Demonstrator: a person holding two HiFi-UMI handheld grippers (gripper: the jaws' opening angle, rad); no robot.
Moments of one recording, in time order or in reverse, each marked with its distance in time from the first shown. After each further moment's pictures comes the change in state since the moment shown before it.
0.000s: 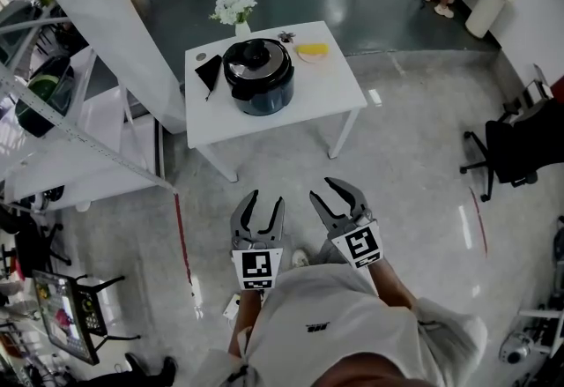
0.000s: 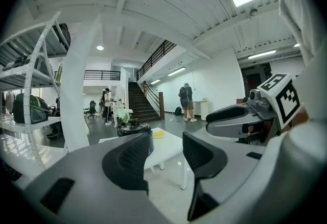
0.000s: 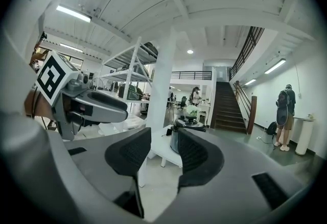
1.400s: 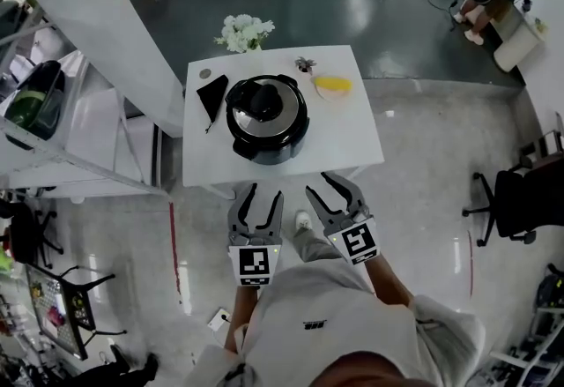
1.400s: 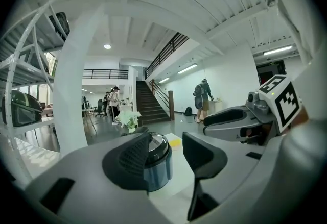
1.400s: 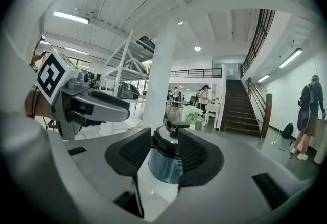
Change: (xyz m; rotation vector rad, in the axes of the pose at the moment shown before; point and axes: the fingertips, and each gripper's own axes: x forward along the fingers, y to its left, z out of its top) left arm 0.237 0.109 0.043 -0.032 0.009 0.092; right arm 0.220 -0.164 0.017 -0.013 -0.002 0.124
